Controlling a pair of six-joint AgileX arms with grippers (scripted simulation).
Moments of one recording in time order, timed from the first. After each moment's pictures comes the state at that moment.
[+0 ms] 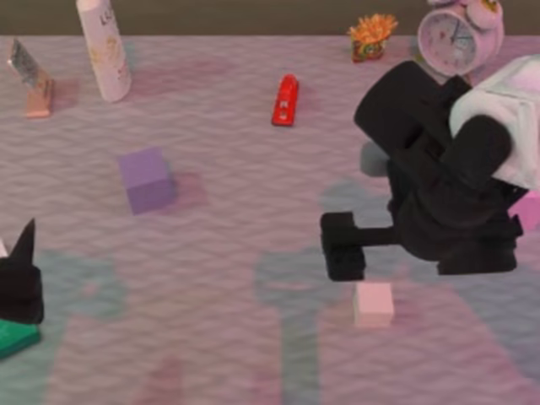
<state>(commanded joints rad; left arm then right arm) -0.06 0.29 0.27 -0.24 0.08 0.17 0.69 1.67 1.23 -0.96 0.02 0.60</state>
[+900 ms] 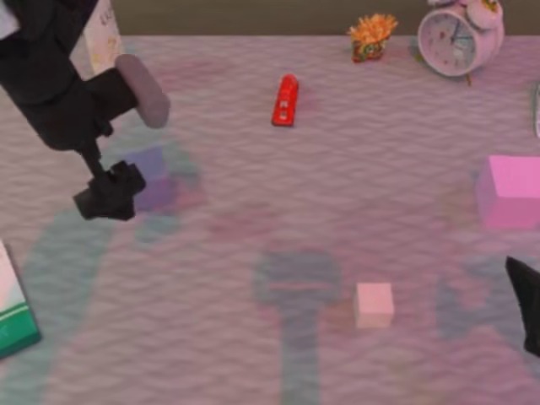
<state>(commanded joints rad) -0.25 1.84 1.50 -1.14 0.14 0.81 0.37 0.46 0.31 -0.32 -0.01 0.18</state>
